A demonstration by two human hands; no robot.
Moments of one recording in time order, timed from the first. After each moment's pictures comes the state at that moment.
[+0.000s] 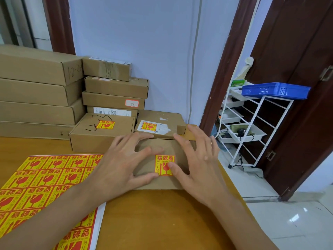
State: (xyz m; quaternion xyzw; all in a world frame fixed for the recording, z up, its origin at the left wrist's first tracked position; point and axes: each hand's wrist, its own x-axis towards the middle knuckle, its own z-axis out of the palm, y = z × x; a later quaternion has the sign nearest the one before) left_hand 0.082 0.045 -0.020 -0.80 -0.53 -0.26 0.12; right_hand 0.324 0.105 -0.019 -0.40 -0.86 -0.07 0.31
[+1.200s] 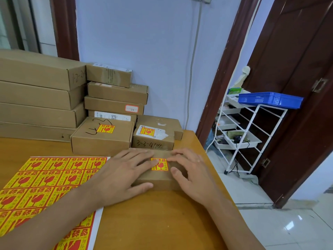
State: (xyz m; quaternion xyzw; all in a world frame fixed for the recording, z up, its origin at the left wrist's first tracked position) left_hand 0.080 0.049 -0.034 -0.82 -0.54 -0.14 0.13; right_hand 0.332 0.125 -0.031 -0.37 -0.88 0.07 0.28
